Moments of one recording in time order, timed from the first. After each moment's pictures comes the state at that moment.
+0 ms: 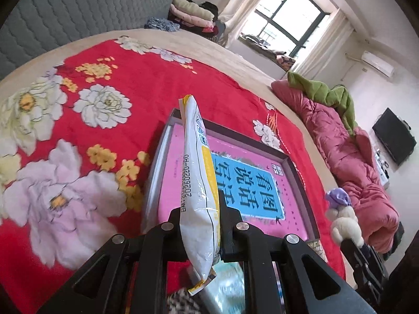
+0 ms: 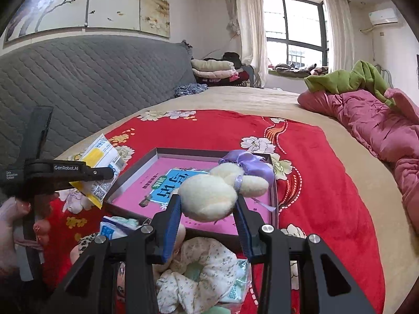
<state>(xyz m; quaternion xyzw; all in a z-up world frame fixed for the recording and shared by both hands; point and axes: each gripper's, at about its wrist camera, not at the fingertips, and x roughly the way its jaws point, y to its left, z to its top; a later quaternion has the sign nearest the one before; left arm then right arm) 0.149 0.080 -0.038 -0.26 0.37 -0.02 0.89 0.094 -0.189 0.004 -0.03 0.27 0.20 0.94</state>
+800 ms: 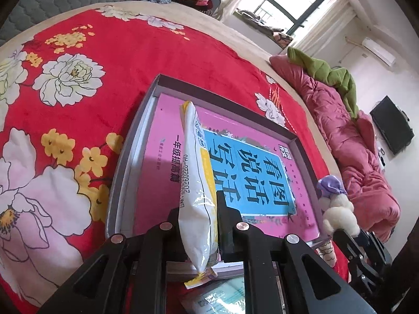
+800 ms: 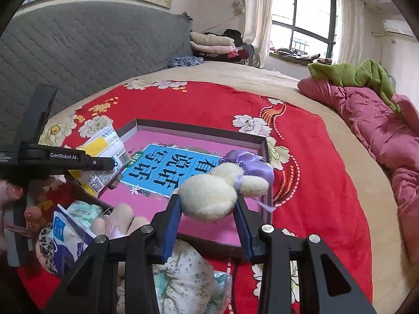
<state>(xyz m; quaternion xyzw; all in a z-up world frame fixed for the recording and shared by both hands) 0.202 0.068 -0.086 -0.25 0.43 -0.06 0.87 0.143 -0.176 -0.023 -0.09 0.33 0.17 0.92</state>
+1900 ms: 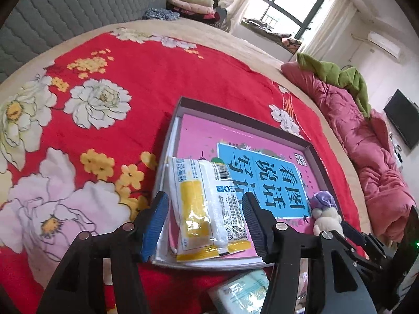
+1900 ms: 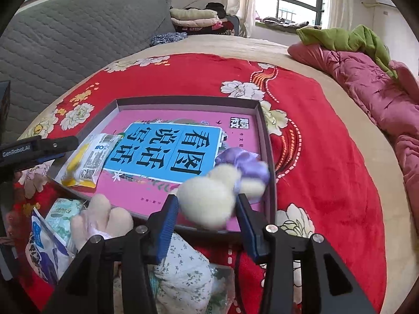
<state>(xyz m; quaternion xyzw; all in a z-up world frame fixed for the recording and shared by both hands) 0.184 0.084 -0.062 -0.21 0.41 0.00 0.89 0.168 -0.180 -0.053 -0.06 0.42 0.14 0.90</state>
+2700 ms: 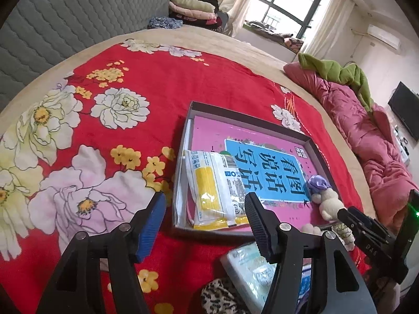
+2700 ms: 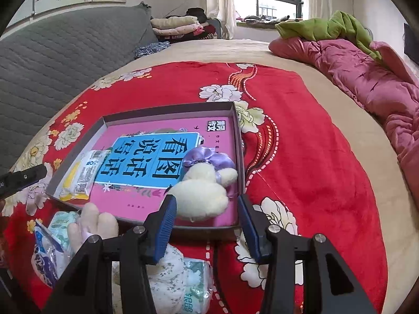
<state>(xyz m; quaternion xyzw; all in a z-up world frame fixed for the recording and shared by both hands) 0.139 0.082 -0.040 -0.18 0.40 0.02 0.90 0.167 -0.211 -0.045 -0.01 0.41 0.11 0.91</state>
